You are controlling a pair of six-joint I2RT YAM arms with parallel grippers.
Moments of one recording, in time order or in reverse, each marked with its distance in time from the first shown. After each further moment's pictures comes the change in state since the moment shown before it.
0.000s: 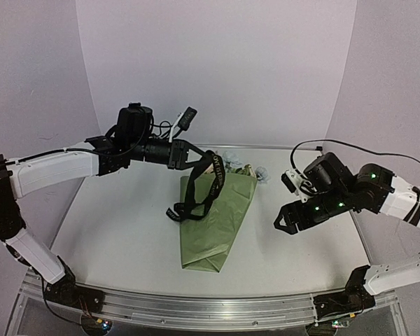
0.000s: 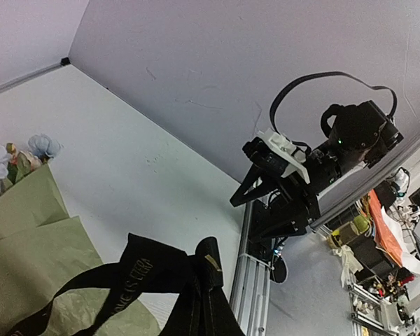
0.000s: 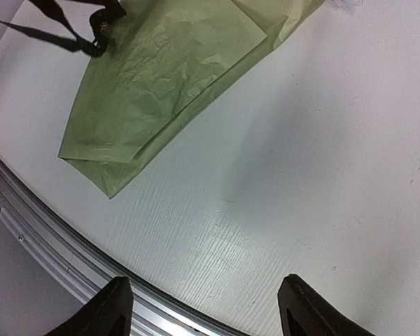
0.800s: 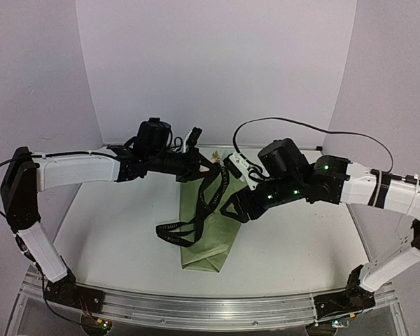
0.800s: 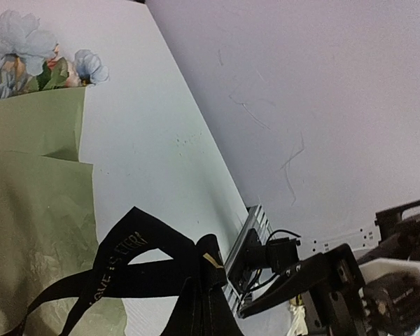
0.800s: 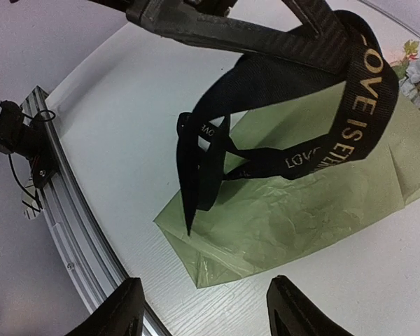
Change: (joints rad) left arm -0.030 0.147 -0.011 0.062 -0.141 -0.394; right arm 0.125 0.315 0.186 0.385 -0.122 -0.182
